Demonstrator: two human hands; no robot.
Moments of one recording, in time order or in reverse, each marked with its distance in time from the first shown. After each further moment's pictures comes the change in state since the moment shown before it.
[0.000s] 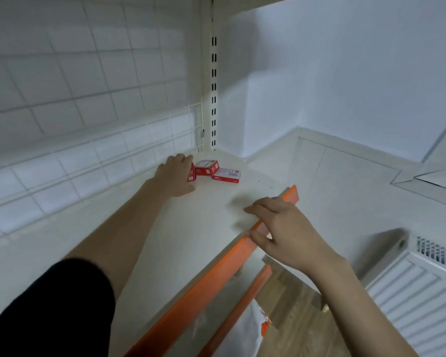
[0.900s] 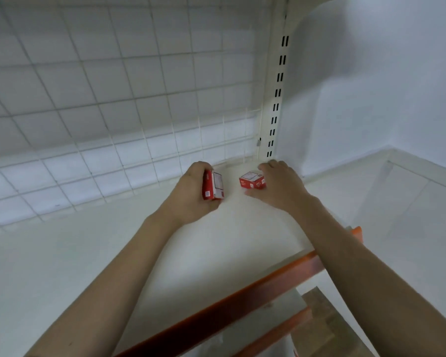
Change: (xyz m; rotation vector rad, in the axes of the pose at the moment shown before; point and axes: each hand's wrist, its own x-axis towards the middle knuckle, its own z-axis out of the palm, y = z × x) left_hand -0.057 0.002 0.003 -0.586 0.430 -0.159; right_hand 0.191 0.039 0.041 -0.016 -0.059 -0.081
